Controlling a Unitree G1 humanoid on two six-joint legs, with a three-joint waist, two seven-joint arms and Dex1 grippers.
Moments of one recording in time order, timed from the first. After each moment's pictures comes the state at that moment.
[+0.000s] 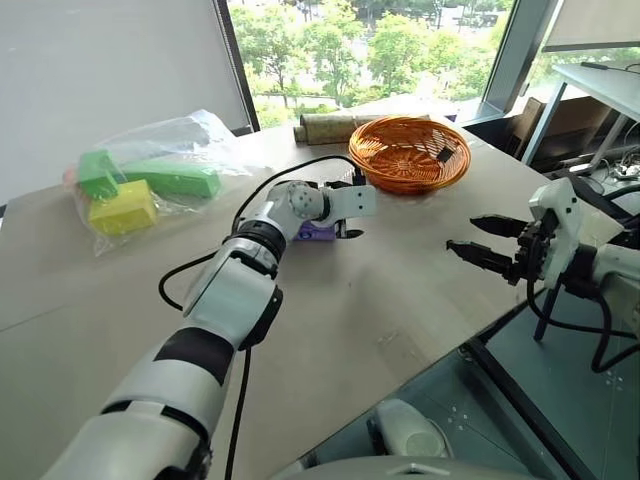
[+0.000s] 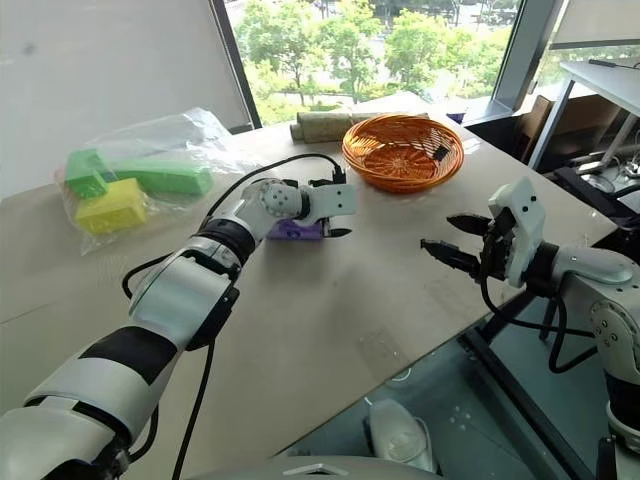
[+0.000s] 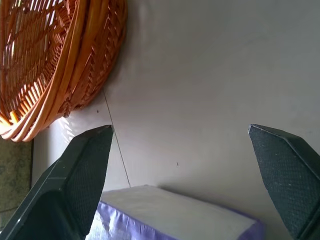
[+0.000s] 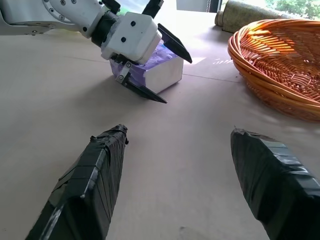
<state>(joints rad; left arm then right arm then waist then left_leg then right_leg) -1.23 0.27 -0.40 1.34 0.45 -0.36 -0.73 -0.26 -0.73 -0.25 -0.48 0.67 0.91 0.73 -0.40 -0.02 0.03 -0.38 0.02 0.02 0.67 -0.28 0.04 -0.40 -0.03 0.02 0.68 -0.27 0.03</state>
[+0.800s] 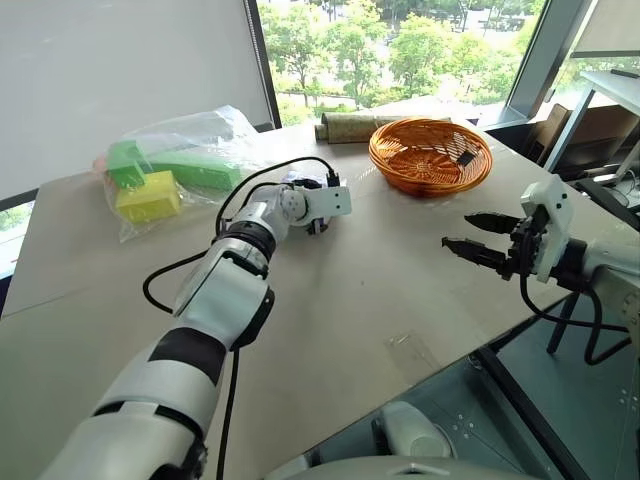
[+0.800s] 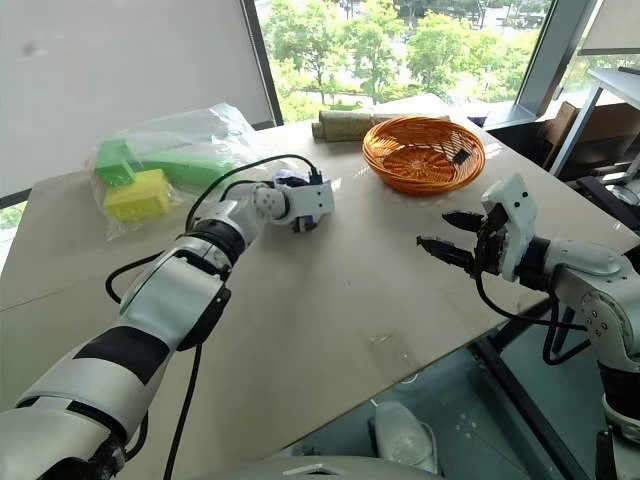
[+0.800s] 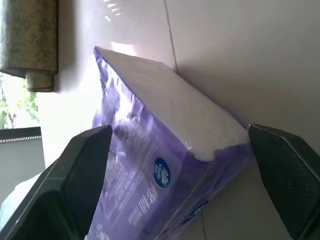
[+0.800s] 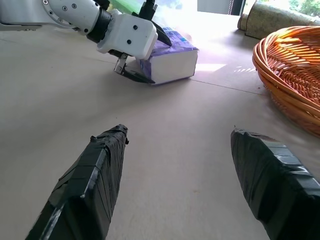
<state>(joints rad) -1.23 0.30 -0.42 1.36 0.55 -0.10 -0.51 -0.29 -0.74 -0.18 -0.42 0.67 0.86 0.73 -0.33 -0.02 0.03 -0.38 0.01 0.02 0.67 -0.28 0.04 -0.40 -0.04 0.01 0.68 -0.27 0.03</state>
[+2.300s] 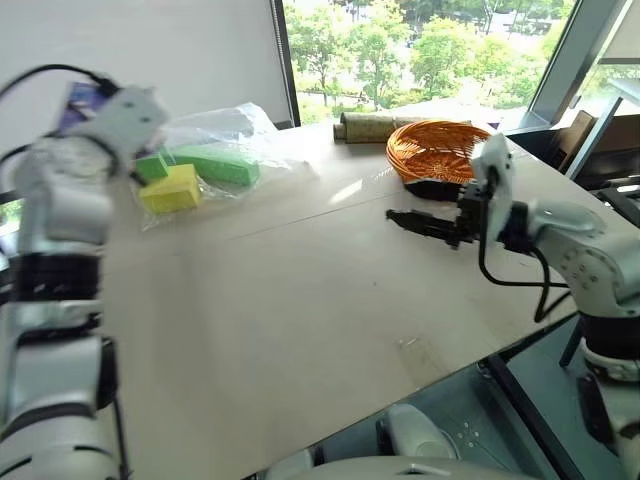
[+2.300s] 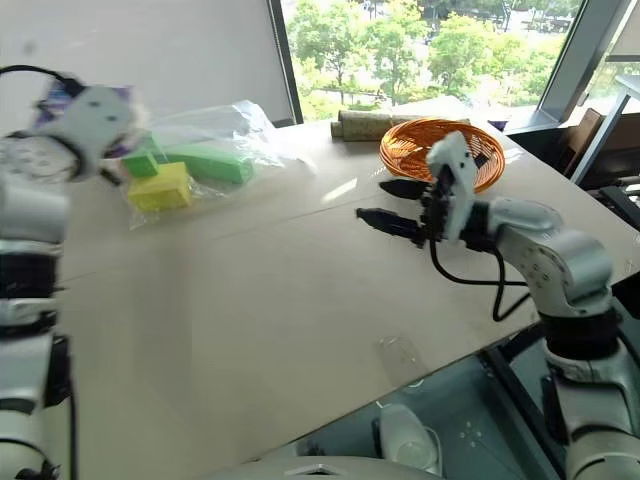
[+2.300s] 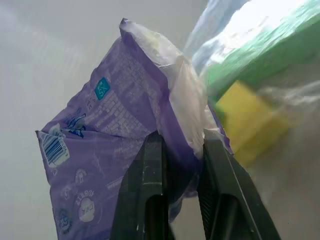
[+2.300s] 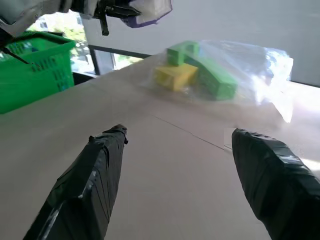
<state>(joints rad) -0.71 1.07 0.14 0.28 0.37 0.53 -0.62 -0.65 -0.50 0.01 -0.25 0.72 0.83 0.81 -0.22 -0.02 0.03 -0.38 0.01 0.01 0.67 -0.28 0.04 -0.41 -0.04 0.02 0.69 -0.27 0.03</state>
